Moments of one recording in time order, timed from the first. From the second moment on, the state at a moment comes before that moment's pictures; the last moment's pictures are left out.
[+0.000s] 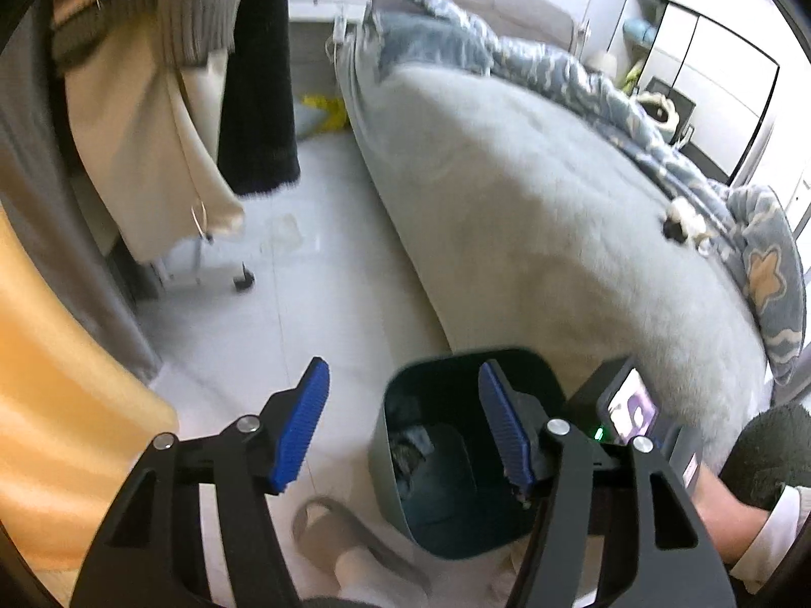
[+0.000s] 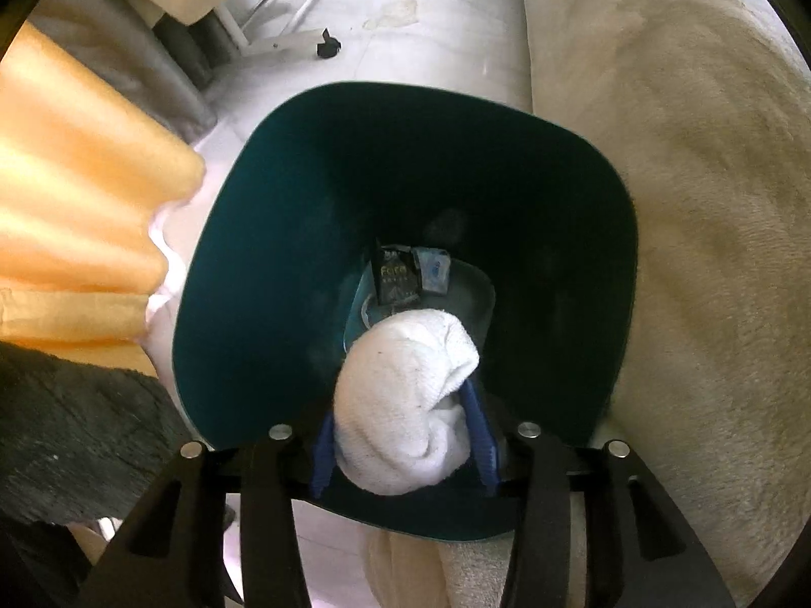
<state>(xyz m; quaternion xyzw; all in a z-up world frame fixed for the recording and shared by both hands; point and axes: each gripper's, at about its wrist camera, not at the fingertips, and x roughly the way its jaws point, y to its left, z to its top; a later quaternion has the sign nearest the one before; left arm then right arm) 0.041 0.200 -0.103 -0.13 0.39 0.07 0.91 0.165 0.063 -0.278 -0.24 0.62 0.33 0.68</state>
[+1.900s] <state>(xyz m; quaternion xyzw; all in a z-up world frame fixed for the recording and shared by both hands) 0.184 0.066 -0.043 -0.07 0.27 -0.06 0.96 0.333 -0.154 -0.076 -0.08 0.34 0.25 0.90</state>
